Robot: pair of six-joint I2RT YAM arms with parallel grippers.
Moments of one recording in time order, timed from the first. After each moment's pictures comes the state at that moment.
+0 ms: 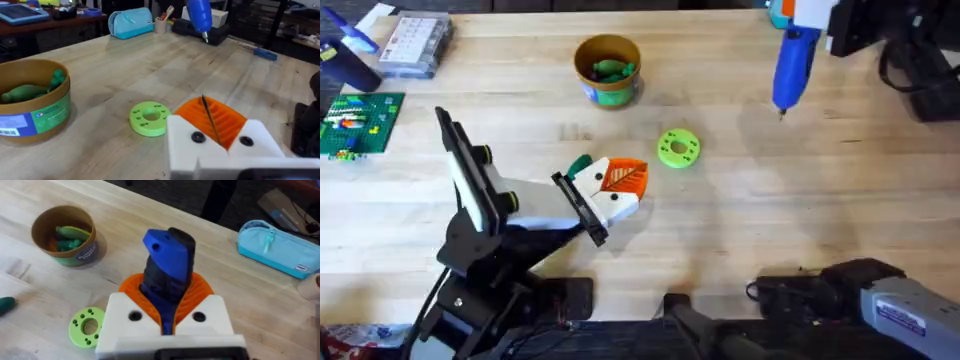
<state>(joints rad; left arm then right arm) -0.45 0.03 0.01 -0.03 0.49 -0.09 0.18 1.08 1.12 -0.53 -0.13 -0.18</state>
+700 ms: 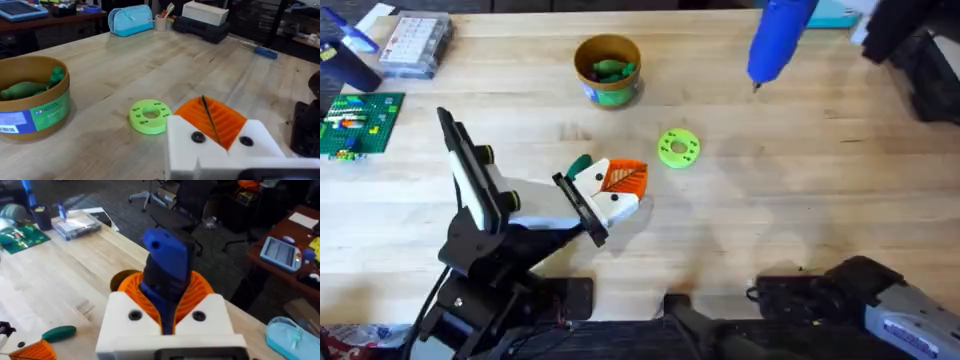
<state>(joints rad) -0.45 0.03 0.01 -0.05 0.49 -0.09 0.42 0.83 1.07 -0.32 -0.20 -0.18</state>
